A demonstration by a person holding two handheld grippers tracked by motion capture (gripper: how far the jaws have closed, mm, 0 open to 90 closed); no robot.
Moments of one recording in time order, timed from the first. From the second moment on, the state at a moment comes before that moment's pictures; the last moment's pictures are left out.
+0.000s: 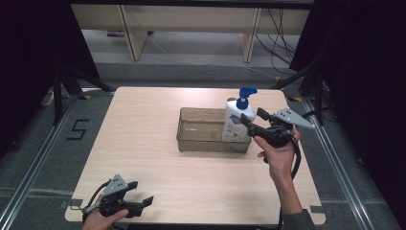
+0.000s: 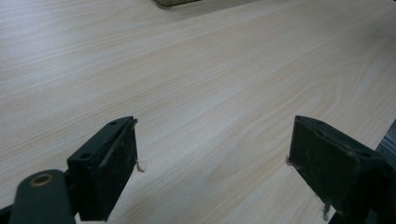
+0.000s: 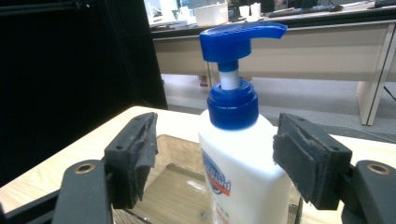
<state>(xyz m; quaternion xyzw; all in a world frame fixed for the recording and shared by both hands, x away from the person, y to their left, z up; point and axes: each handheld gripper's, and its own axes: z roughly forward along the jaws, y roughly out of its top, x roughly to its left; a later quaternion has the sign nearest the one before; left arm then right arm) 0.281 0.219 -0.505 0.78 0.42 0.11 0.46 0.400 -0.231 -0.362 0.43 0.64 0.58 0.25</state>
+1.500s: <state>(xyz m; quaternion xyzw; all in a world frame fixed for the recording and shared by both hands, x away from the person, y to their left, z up) 0.281 0.221 -0.504 0.78 0.41 0.11 0.46 0.375 -0.200 -0.382 0.39 0.69 0.58 0.20</state>
